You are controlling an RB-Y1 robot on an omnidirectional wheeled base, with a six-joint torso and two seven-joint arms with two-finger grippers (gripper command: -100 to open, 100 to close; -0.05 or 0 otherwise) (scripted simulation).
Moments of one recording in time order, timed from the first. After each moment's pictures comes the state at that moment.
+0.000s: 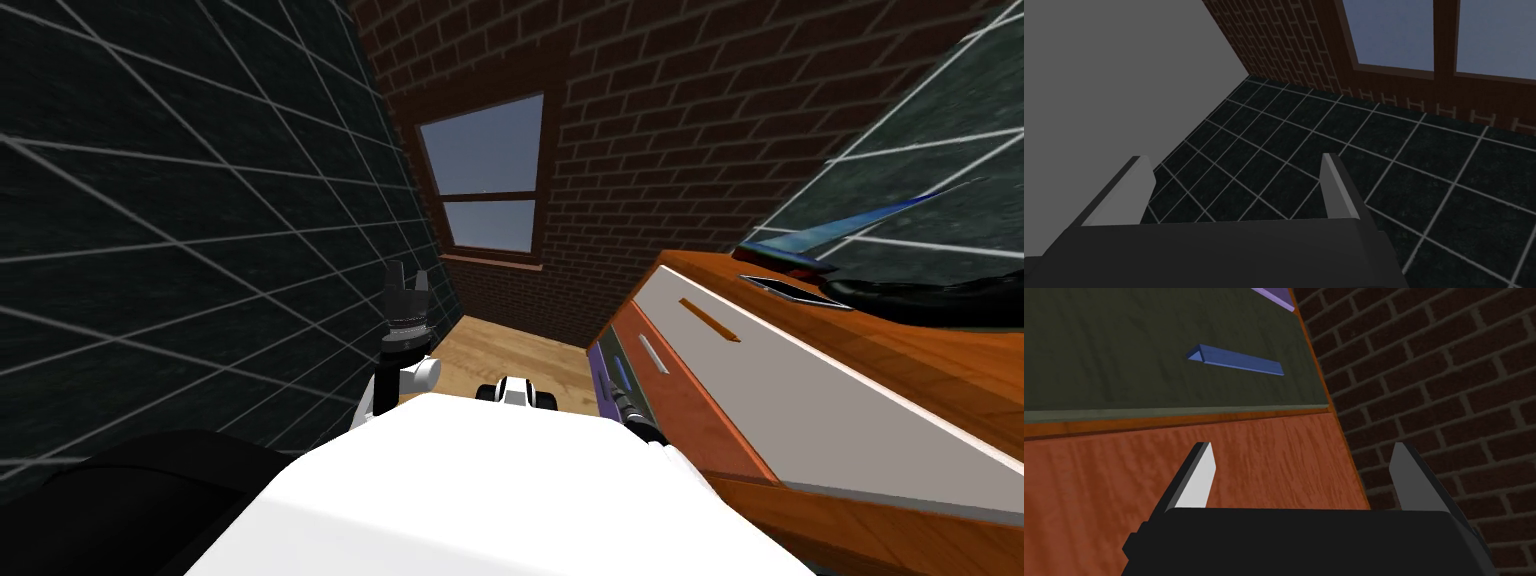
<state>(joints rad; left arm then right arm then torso) 0.45 0.00 0.06 -2.39 -0.04 -0.51 -0.08 0.52 -0.39 -0.01 -1.49 0.62 0.21 -0.06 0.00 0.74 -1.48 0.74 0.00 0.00</state>
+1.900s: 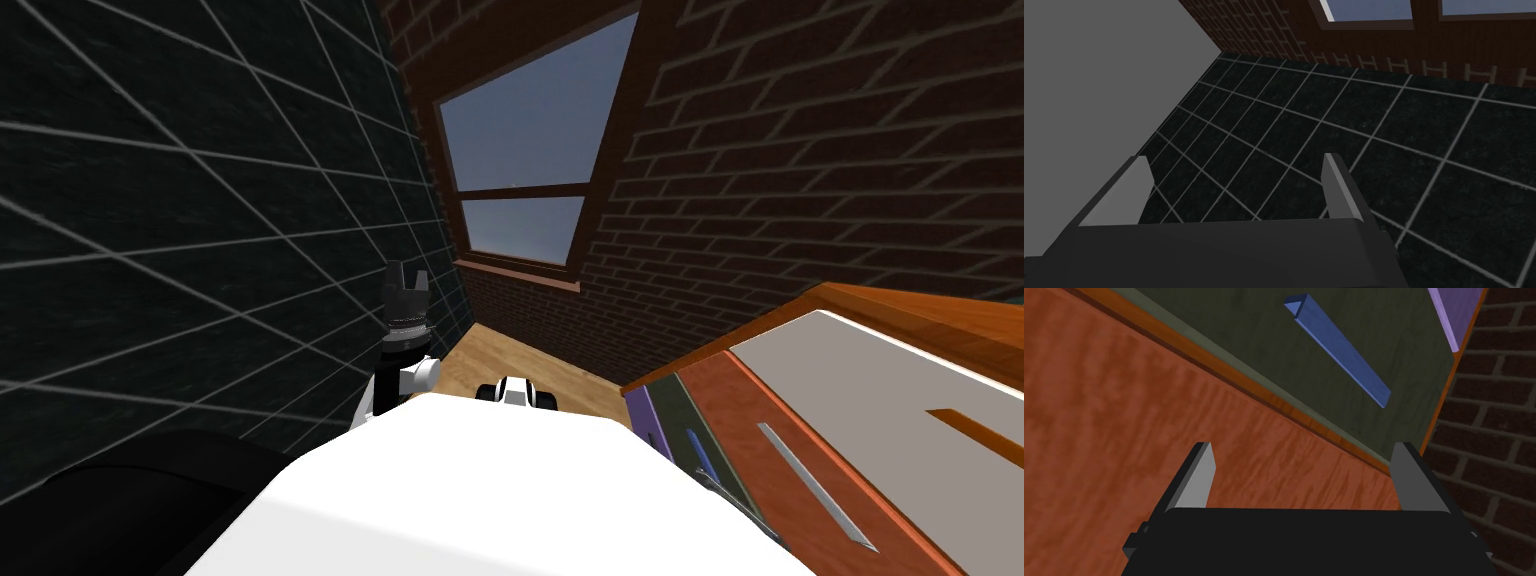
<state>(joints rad) 0.45 0.00 0.06 -2.39 -0.04 -0.51 -0.08 0.45 -0.54 -0.01 -0.97 0.86 0.56 -0.16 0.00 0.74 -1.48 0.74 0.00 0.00</state>
